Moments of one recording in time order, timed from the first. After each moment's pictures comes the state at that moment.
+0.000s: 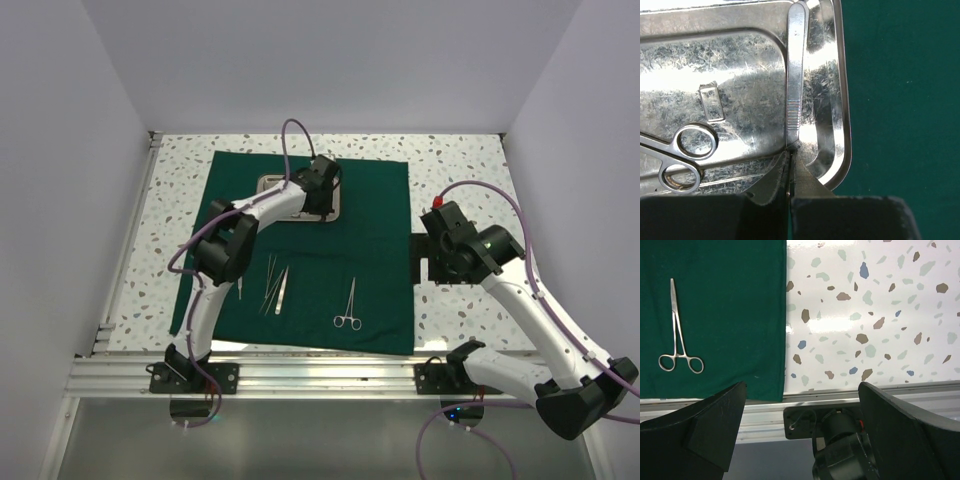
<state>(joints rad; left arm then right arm) -0.59 2.28 1.77 -0.44 -0.16 -0.46 0.51 1.06 1.14 -1.27 0.30 0.49</state>
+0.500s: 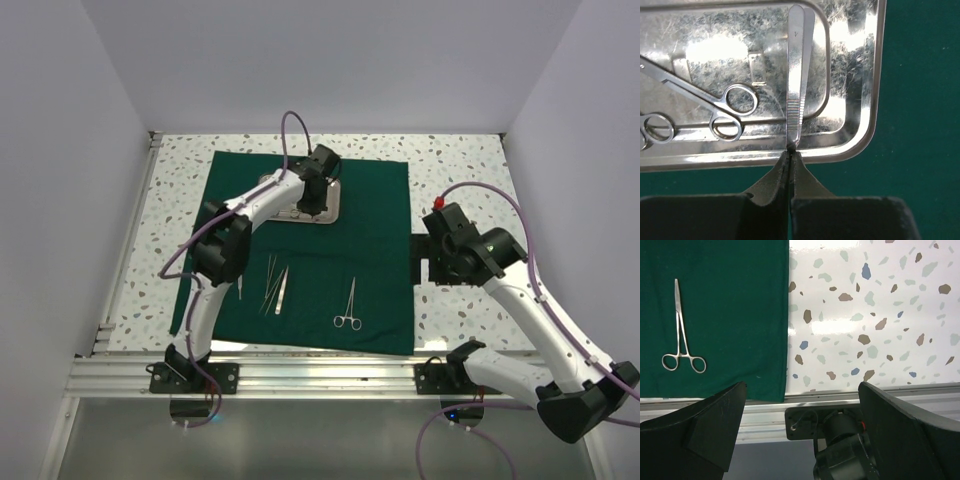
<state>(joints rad) -0.59 2.27 1.92 -0.76 -0.21 -0.44 0.51 1.04 1.14 -1.26 0.30 0.49</state>
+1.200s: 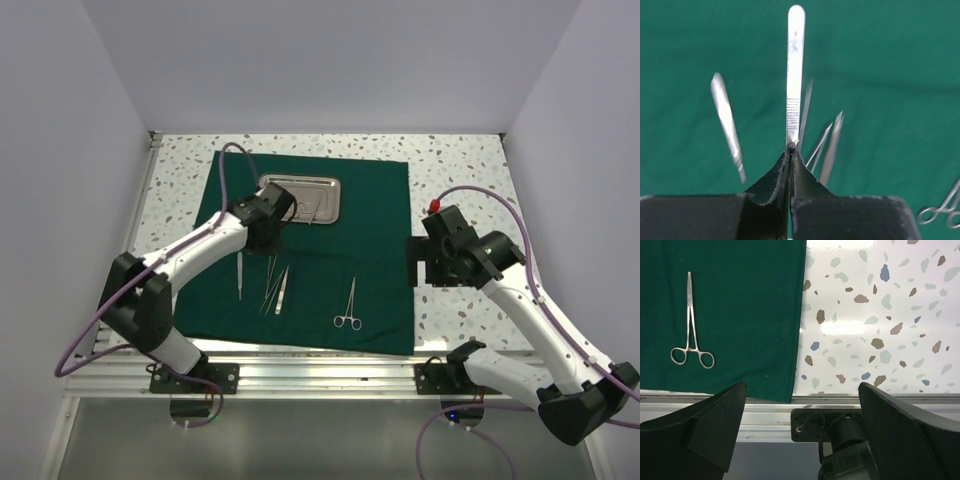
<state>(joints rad) -0.58 1.61 1.23 -0.79 -0.28 -0.53 0.51 1.02 1.10 -1.21 0.24 0.47</state>
